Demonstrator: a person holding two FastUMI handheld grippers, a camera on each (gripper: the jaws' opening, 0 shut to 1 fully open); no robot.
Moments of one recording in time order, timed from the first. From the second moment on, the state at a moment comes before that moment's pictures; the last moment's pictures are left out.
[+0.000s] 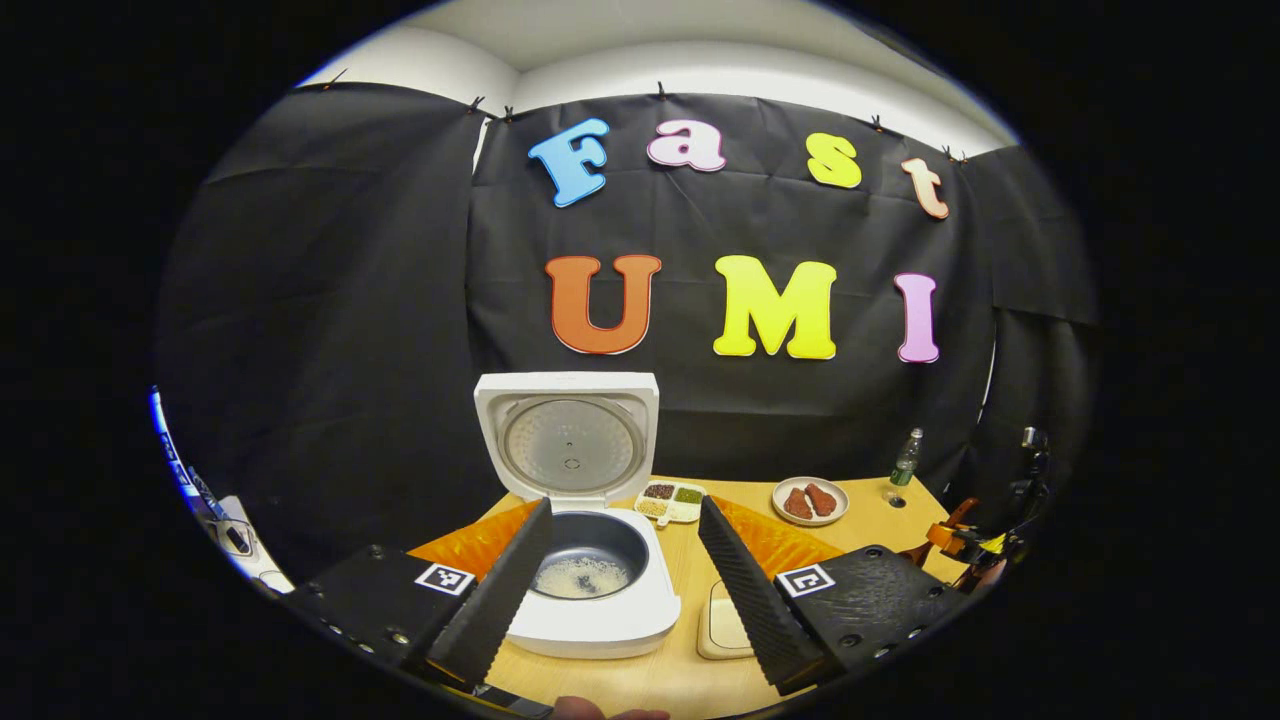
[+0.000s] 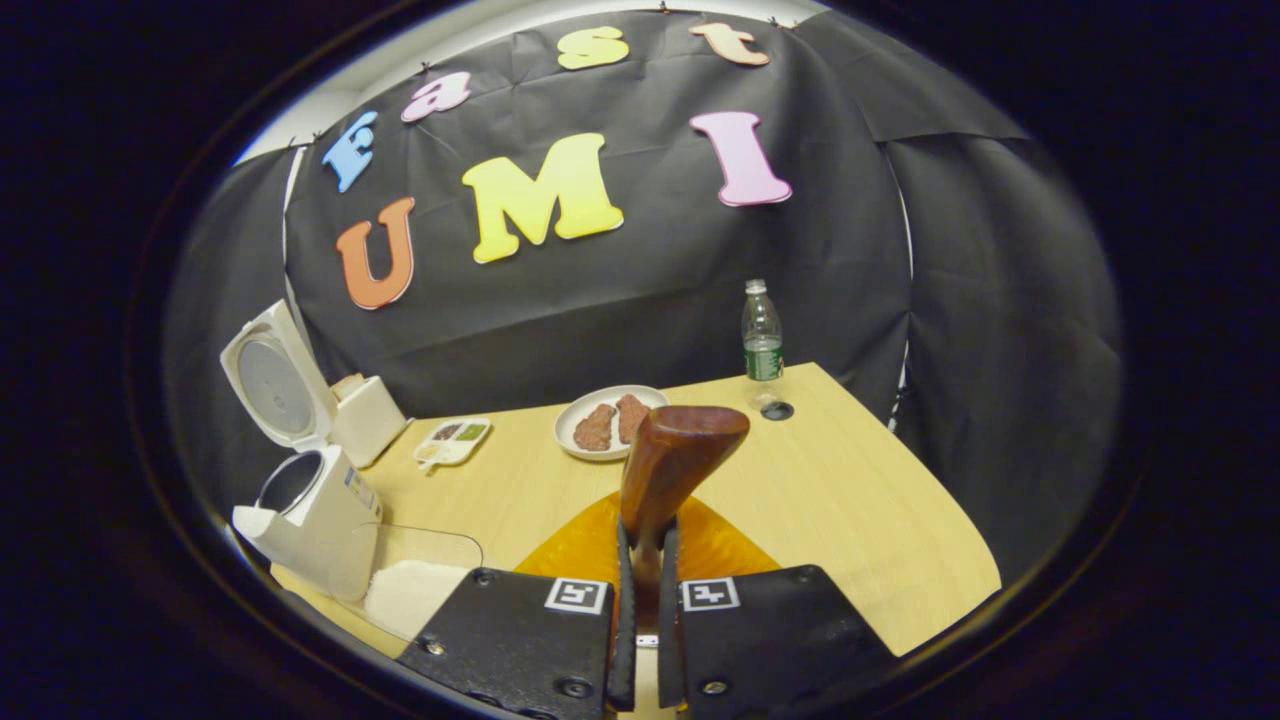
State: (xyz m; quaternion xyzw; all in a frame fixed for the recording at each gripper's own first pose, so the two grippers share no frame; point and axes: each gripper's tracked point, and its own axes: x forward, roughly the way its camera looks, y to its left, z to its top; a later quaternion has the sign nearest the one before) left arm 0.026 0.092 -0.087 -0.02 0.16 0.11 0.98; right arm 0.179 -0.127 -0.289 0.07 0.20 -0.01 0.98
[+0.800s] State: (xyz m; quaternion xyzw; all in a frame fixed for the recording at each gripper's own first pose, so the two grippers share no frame) left arm 0.029 0.081 -0.084 -0.01 0.16 0.11 0.98; right arm 0.179 -0.121 -0.312 0.09 0.20 0.01 0.97
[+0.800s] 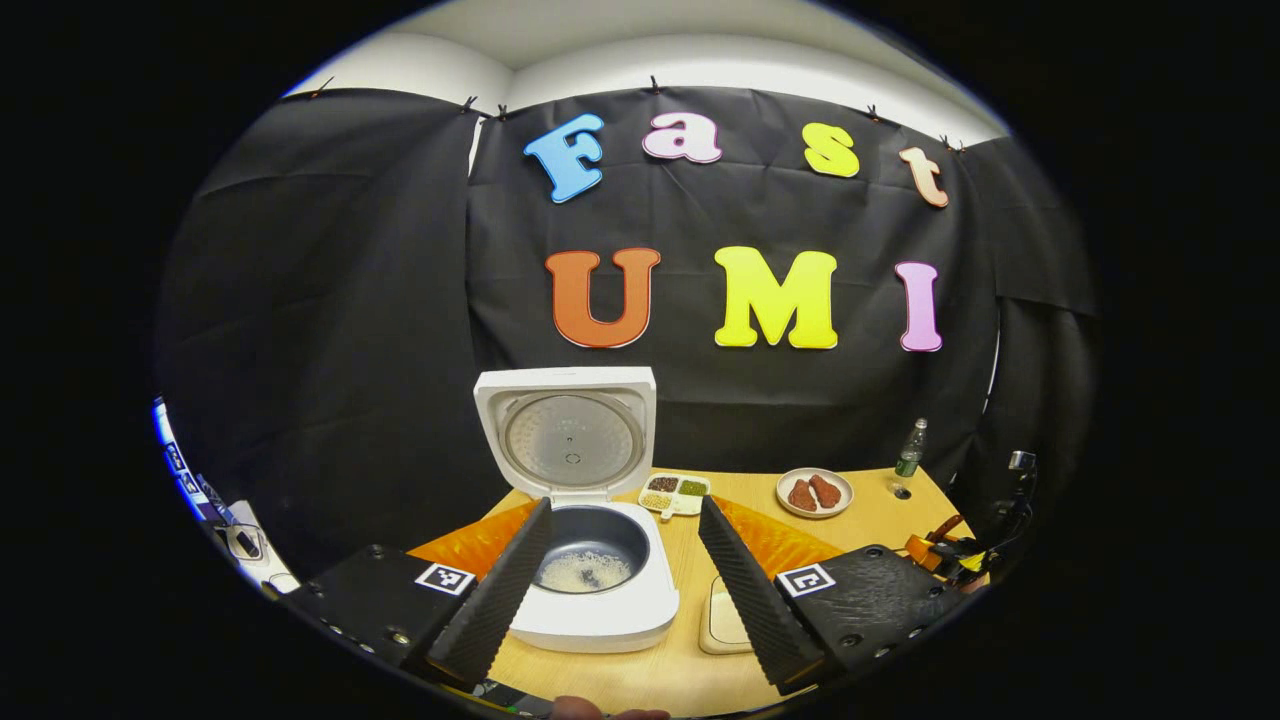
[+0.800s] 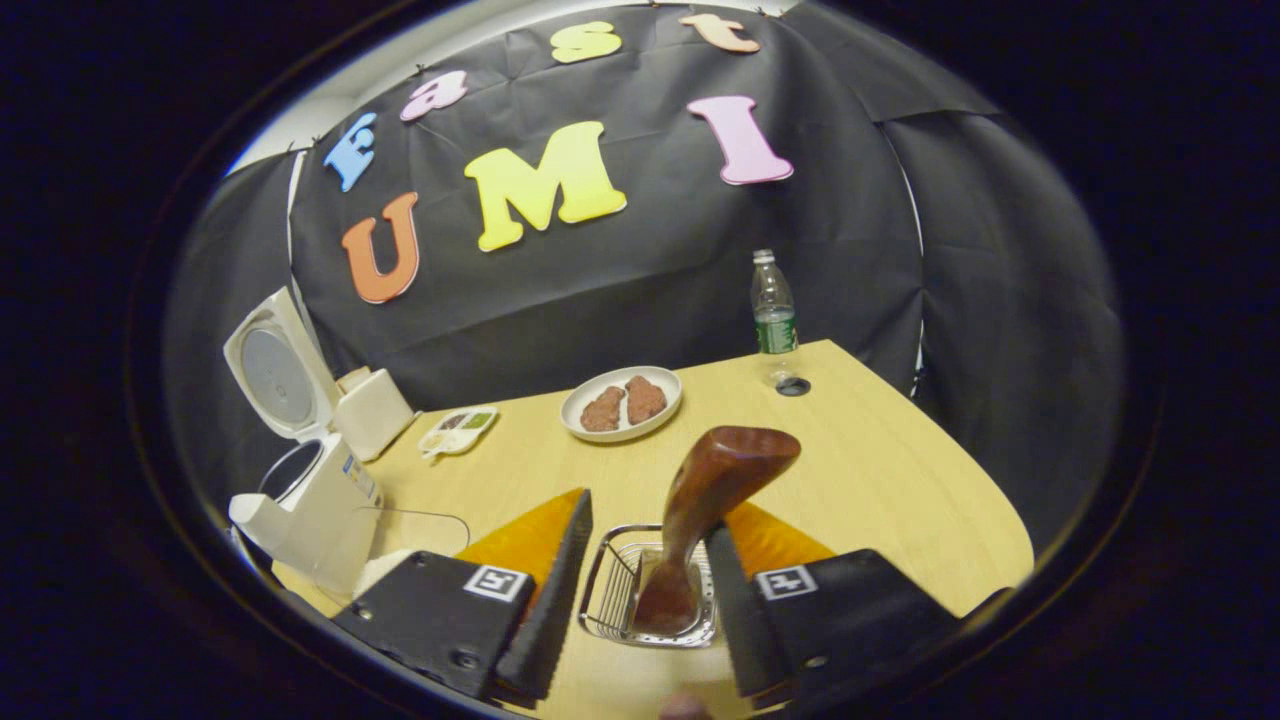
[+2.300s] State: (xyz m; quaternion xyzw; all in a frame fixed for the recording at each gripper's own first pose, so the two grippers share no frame) left arm 0.213 0.222 -0.037 -0.03 0.09 0.09 0.99; right arm 0.018 -0.137 -0.052 0.01 0.04 -0.16 0.99
